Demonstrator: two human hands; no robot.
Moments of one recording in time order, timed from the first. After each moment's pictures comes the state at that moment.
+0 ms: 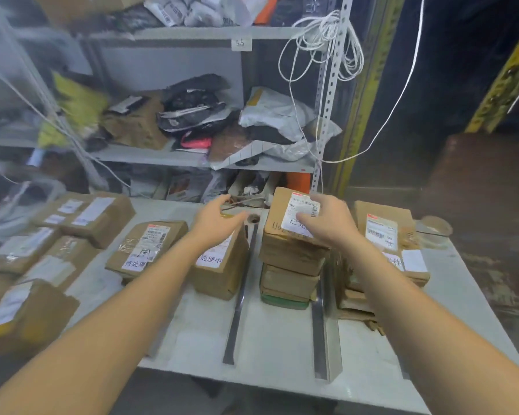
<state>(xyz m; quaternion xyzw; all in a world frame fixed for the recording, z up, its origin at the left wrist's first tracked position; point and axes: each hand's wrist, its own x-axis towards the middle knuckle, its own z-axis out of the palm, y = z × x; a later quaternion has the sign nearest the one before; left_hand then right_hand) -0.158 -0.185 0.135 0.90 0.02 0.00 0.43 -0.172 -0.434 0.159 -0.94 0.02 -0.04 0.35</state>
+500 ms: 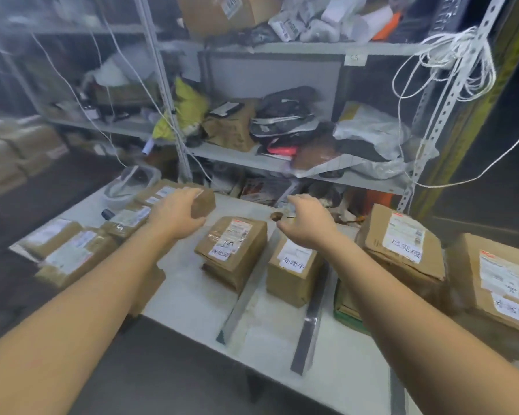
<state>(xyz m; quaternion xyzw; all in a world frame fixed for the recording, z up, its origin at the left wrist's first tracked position) -0.224 0.064 0.178 0.99 0.11 0.06 0.06 -0.169 -0.216 0.172 -0.96 -0.21 -0.01 0.19</state>
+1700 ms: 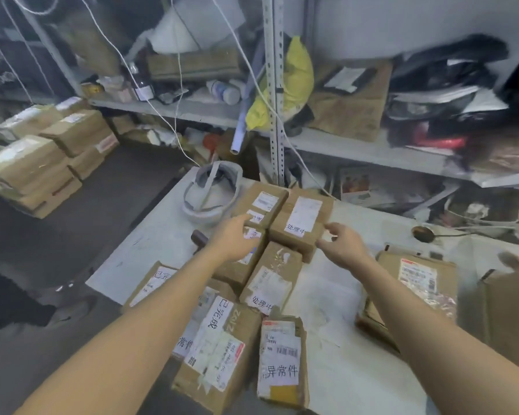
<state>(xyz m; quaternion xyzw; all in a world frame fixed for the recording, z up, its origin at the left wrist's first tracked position) -0.083 0.439 0.079 0.96 0.11 -0.07 0.26 -0.024 0.191 0.044 -0.91 -0.03 0.15 0.39</state>
